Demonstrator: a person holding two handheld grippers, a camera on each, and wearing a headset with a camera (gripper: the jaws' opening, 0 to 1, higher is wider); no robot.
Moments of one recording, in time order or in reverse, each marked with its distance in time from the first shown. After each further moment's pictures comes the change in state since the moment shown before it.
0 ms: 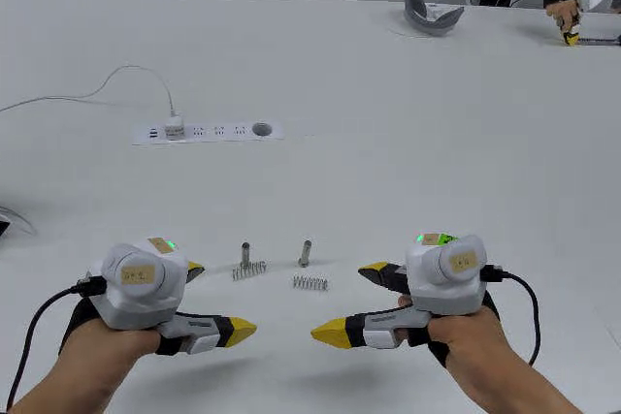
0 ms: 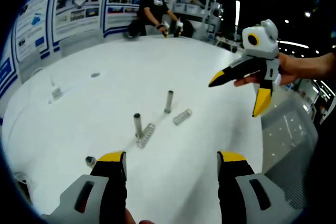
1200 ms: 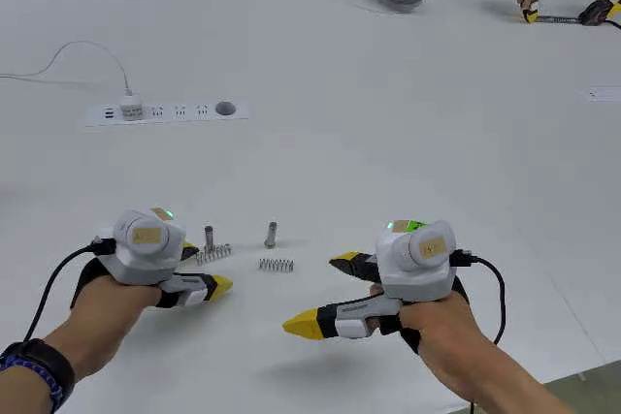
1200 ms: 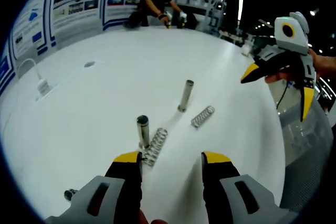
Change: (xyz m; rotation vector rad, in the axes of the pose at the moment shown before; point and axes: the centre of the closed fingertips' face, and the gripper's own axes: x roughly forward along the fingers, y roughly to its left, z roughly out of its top) left arm 0.067 0.026 -0.006 -0.008 0.052 0.013; right arm -0.006 0.003 -0.013 0.027 0.021 0.013
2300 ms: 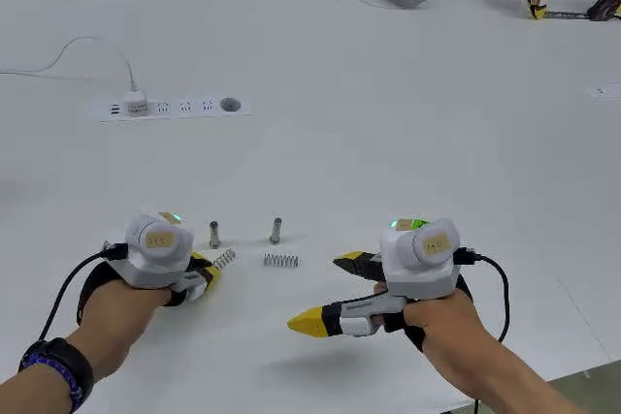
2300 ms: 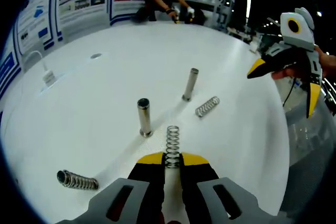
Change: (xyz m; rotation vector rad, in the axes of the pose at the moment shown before) left arm -0.003 -0.001 -0.019 -0.025 0.038 0.063; right arm 0.003 0.001 -0.005 0.012 0.005 0.013
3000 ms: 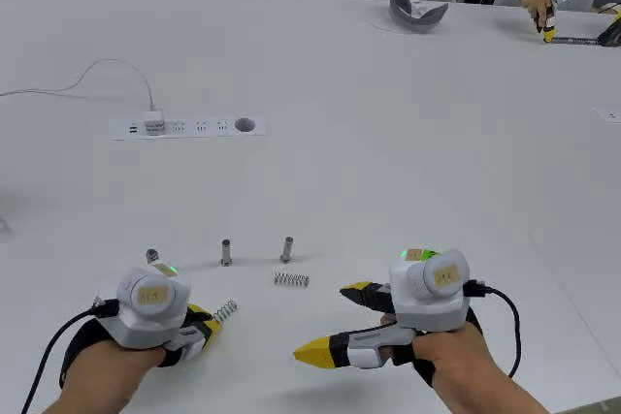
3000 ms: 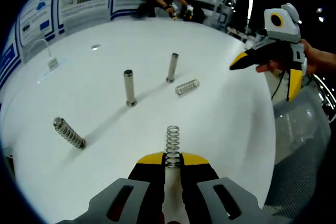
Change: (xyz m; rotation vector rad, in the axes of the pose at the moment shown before) left arm -0.032 -0.028 -0.038 -0.034 0.029 -0.027; right arm 0.001 0.011 -0.006 0.025 -0.002 0.020
